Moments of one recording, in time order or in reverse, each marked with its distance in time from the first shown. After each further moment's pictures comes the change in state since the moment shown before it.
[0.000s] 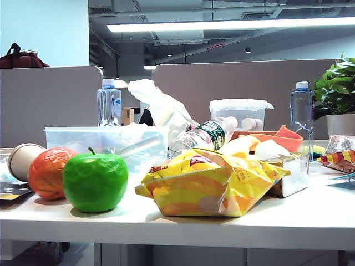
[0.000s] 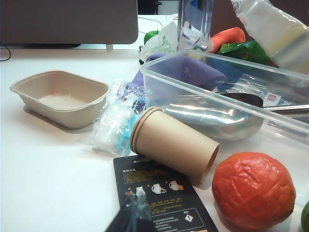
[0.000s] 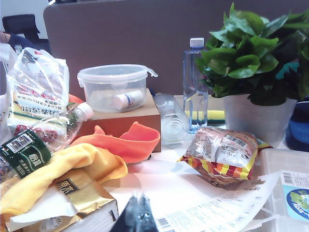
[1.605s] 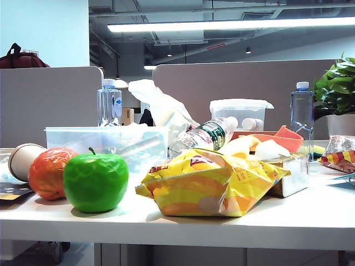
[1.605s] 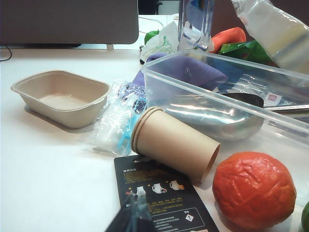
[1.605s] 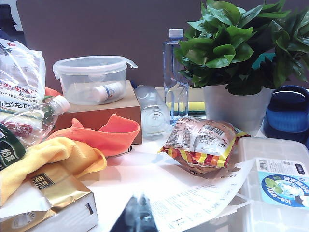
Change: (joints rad) left arm 0.000 0.000 0.000 0.000 0.000 0.000; right arm -0.090 0.001 0.000 -0.032 -0.024 0.000
